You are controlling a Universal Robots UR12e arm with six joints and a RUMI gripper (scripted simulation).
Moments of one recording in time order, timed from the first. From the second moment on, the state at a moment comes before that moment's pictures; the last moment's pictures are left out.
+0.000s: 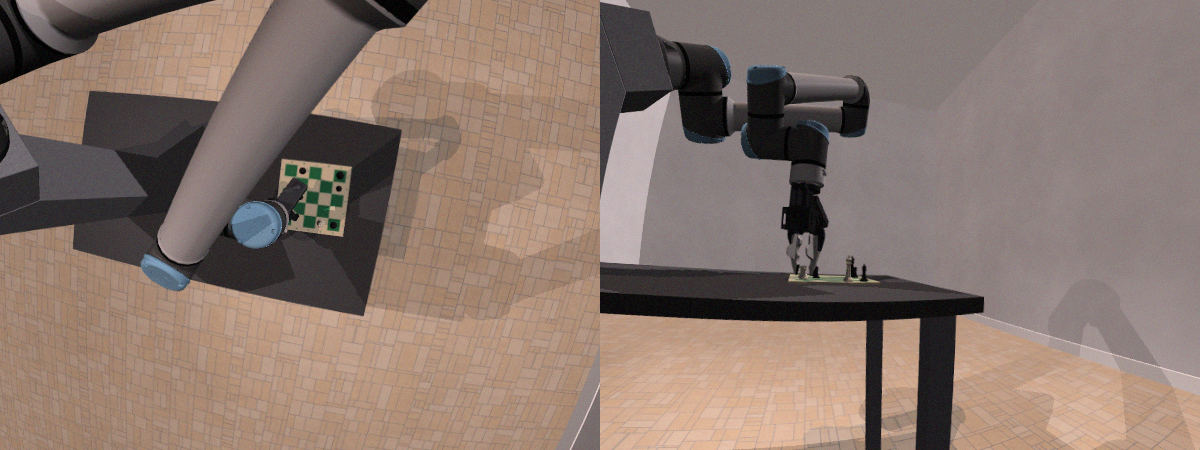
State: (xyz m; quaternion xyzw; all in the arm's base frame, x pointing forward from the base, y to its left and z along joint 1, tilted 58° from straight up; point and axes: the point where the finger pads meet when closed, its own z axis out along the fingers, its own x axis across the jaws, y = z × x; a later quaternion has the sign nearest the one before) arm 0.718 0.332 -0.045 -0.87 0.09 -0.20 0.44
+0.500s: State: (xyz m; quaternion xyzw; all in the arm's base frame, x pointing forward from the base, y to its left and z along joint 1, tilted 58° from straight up) arm 0.718 0.332 -0.045 -0.87 0.09 -0.20 0.44
